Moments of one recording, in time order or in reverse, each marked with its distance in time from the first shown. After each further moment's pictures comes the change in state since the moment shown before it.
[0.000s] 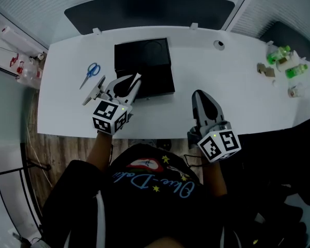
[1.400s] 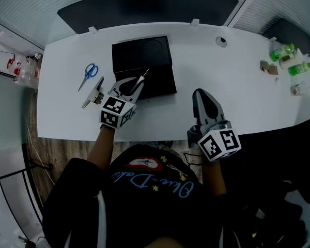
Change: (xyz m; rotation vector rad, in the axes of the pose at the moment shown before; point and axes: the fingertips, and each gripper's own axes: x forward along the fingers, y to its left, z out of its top) left arm 0.041 0.015 -0.061 0.032 0.175 -0.049; right arm 0.019 -0.014 -0.013 0.039 0.026 -0.046
